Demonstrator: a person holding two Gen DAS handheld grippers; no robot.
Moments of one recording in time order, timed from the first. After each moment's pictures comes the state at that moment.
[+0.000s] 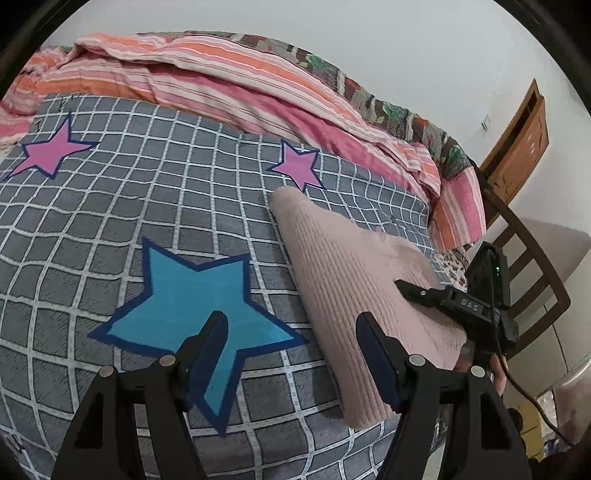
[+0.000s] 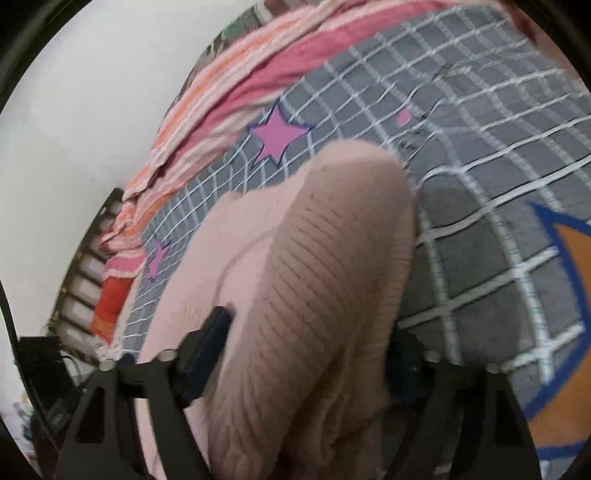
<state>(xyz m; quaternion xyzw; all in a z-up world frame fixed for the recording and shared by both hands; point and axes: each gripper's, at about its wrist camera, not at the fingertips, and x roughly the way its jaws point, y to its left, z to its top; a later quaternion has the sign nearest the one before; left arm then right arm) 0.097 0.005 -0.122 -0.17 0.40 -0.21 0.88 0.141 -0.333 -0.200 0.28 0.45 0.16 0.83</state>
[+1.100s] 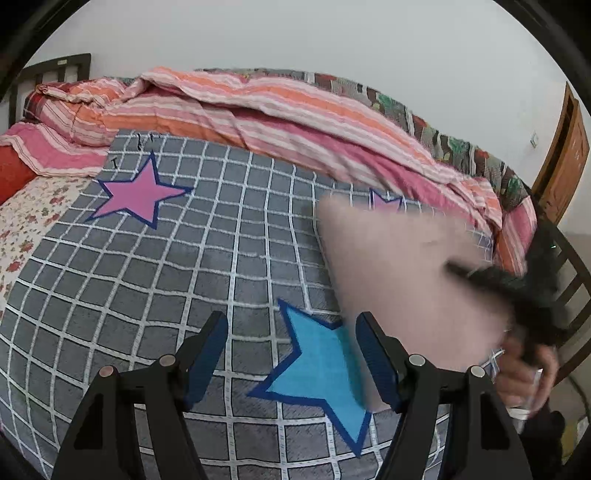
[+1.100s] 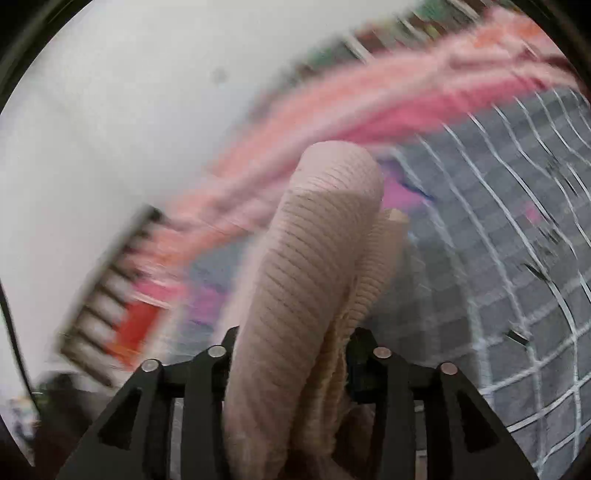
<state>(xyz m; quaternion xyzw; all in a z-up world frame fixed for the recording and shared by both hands) 0.119 0.088 -0.101 -0.12 0.38 -0.09 0.91 0.191 -0.233 -0.133 0.25 0.39 0.16 0.87</state>
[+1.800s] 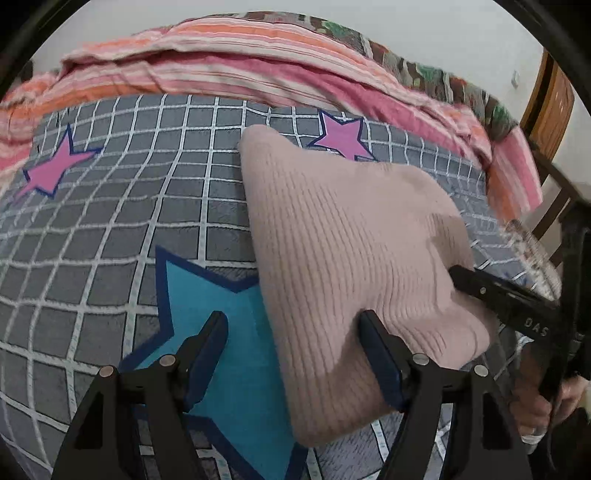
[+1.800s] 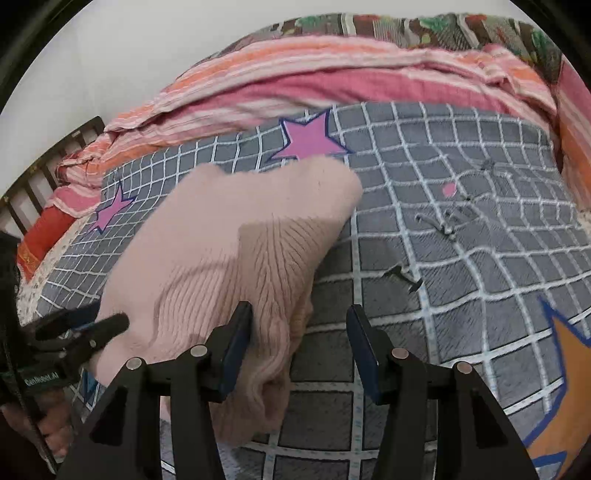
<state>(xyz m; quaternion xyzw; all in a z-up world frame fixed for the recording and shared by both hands) 0.146 -0.008 -0.166 -0.08 0.43 -0.15 0.89 0.144 -0.248 -0.178 0.06 0.42 0.09 0.90</state>
